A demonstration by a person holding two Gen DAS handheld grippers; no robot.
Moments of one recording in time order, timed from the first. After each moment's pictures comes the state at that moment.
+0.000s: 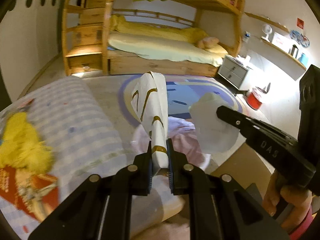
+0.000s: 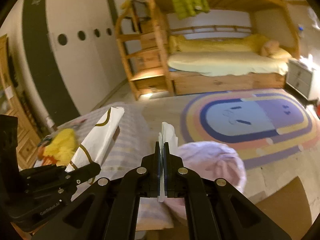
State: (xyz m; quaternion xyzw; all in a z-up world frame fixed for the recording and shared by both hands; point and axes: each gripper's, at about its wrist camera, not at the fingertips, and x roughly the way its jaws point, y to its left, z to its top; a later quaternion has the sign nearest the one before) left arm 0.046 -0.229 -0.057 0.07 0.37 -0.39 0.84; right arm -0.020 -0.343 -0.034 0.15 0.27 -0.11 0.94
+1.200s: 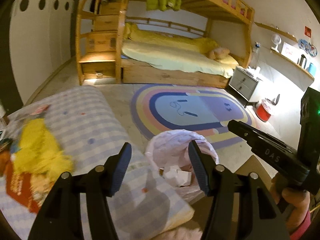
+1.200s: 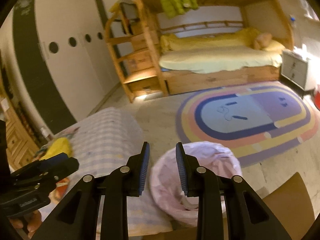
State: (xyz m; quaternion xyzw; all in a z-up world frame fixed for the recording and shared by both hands) left arm 0.055 -0.191 -0.031 0.05 0.34 -0.34 0.88; right arm -0.021 -0.361 -0.032 0.17 0.27 -0.11 0.94
